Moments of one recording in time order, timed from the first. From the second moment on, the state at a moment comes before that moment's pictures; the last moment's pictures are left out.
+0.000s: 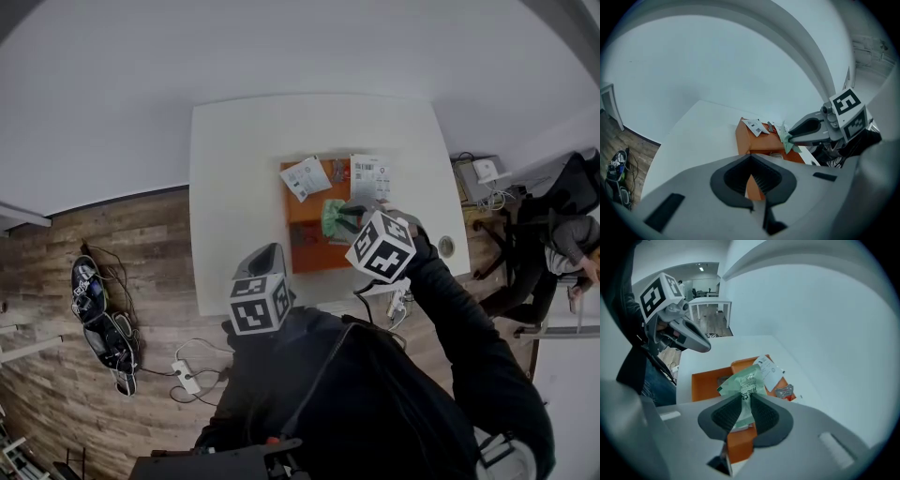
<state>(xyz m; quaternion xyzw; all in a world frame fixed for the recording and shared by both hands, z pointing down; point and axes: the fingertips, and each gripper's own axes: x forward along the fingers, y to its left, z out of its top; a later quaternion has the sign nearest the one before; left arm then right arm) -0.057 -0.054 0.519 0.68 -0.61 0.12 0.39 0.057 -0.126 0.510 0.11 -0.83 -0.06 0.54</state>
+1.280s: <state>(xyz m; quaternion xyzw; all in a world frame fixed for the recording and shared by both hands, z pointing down) -0.057 -0.064 0.525 0.67 -0.61 0.12 0.40 0.068 -0.187 0.543 0.14 -0.79 -0.03 0.59</state>
